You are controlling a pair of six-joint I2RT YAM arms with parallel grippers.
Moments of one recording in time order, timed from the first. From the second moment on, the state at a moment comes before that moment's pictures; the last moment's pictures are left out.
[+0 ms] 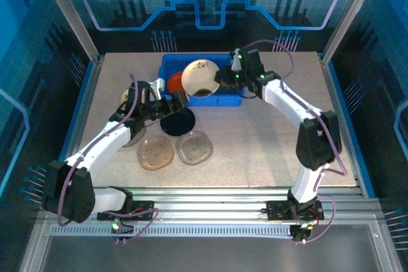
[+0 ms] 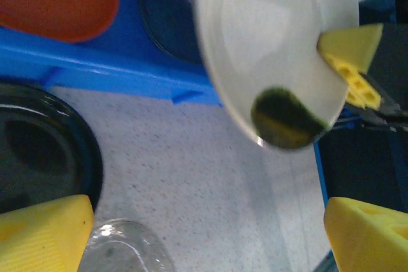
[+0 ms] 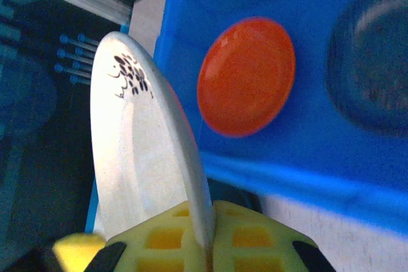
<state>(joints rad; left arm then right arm) -0.23 1.28 0.86 -0.13 0.45 -0.74 0.40 1.84 1.57 -0.35 -0.39 0.69</state>
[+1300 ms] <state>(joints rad) -0.07 1.22 0.83 -0.14 0.47 -0.73 0.47 2.66 2.51 -0.69 -0.29 0.73</state>
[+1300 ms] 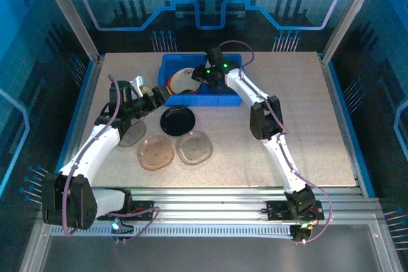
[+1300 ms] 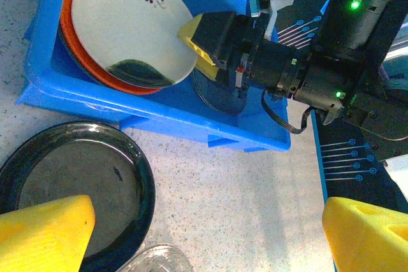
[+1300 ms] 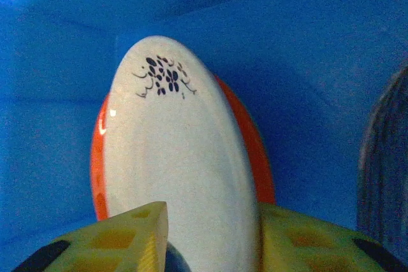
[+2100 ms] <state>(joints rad) -0.04 1.30 0.93 -0.19 0.40 -0.68 0.48 2.37 2.15 -0.59 -0.23 0.66</state>
